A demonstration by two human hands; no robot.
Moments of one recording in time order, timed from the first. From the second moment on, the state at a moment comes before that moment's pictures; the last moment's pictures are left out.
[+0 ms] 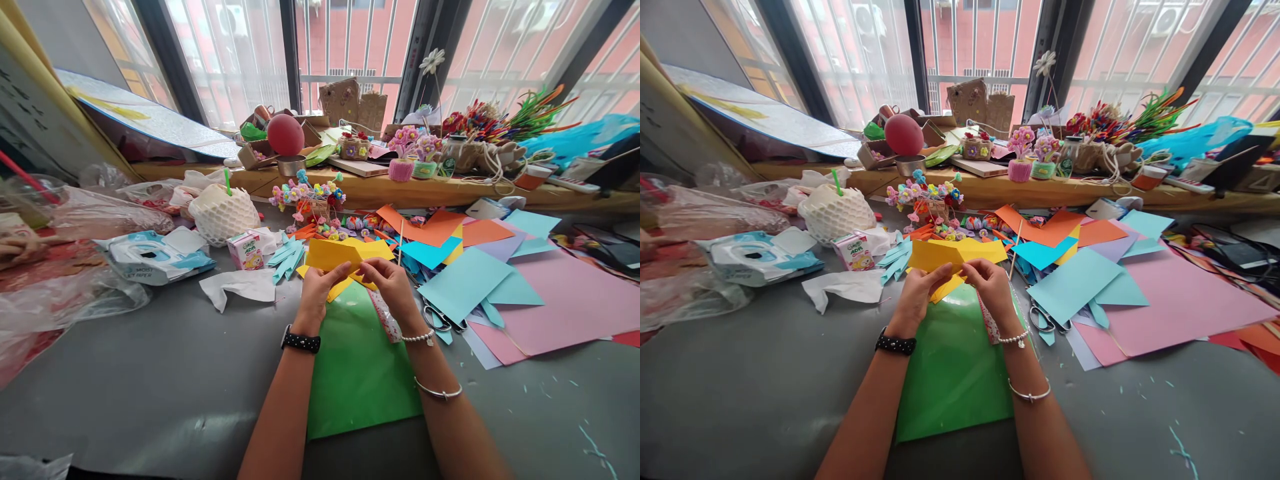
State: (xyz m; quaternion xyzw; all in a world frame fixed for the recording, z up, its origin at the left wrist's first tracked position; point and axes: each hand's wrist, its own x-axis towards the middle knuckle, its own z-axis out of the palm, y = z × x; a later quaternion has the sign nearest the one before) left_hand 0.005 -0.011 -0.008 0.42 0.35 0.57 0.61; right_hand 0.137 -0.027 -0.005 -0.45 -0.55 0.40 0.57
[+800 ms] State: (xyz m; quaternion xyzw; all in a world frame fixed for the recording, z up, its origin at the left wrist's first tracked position) left_hand 0.003 -0.014 -0.007 0.60 0.40 0.48 0.50; right_hand 0.149 -0.026 -0.005 -0.47 -0.59 0.35 0.56
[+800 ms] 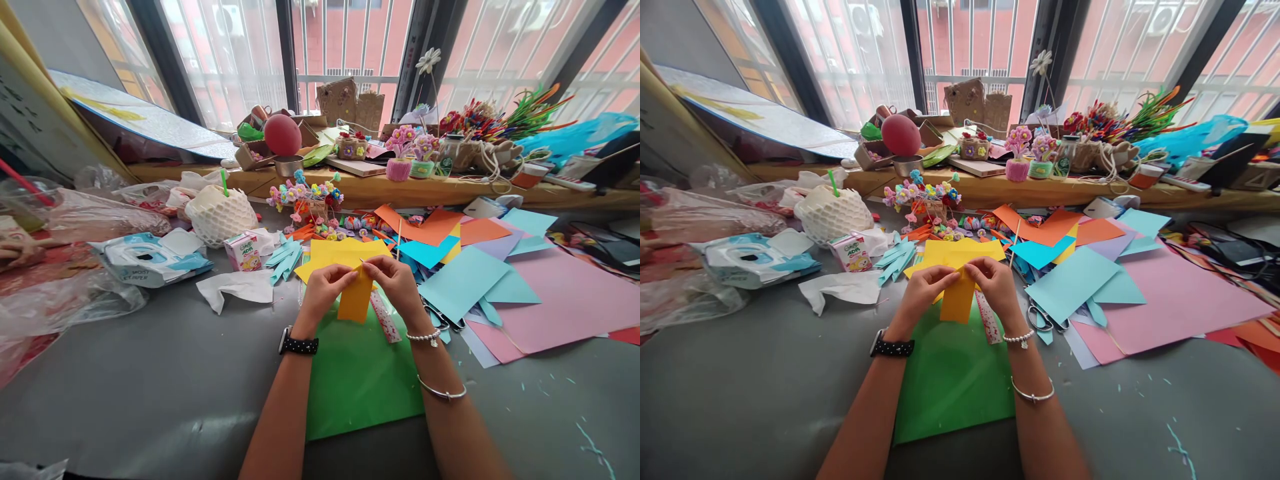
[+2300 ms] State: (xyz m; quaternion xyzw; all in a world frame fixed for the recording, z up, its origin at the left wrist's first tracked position) left_hand 0.004 -0.010 -0.013 0.56 0.42 0.53 0.48; right_hand 0.148 -0.028 -0.004 -0.48 -0.70 0.14 0.51
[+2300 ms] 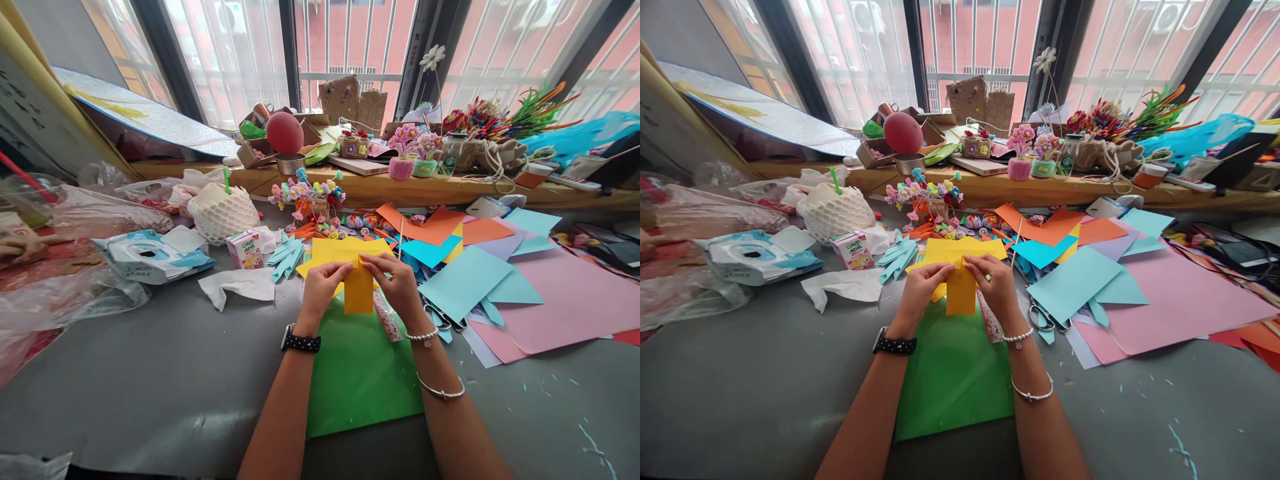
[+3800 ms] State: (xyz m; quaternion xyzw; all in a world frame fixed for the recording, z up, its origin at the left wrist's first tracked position) left_hand 0.007 -0.013 -0.011 0.58 0.40 0.55 0.45; right_hand 0.139 -0.026 -0.007 -0.49 -0.62 0.26 0.56
